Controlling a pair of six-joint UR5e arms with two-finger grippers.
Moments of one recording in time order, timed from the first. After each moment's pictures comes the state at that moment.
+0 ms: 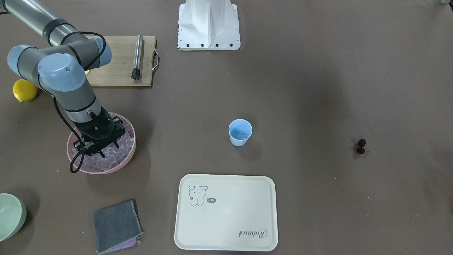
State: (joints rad) left arm -1.48 -1.72 -1.57 -1.78 -2.28 0.01; right arm 0.80 -1.14 1.62 -1.33 1.90 0.21
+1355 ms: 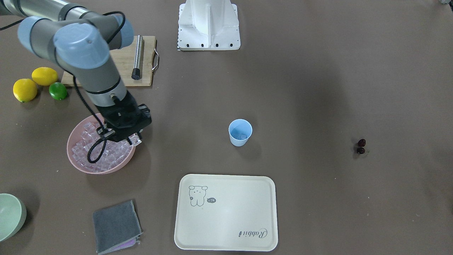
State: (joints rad) left arm -1.48 -1.73 -1.58 -1.78 -2.28 0.01; right arm 0.79 -0.87 1.67 -1.63 1.95 0.43
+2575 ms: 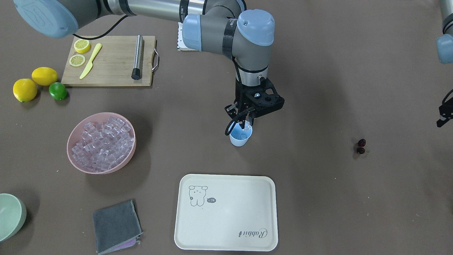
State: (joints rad) left arm -1.38 -1.71 -1.58 -1.90 -2.28 -0.03; right arm 0.51 -0.42 1.21 -1.54 1.69 0.83
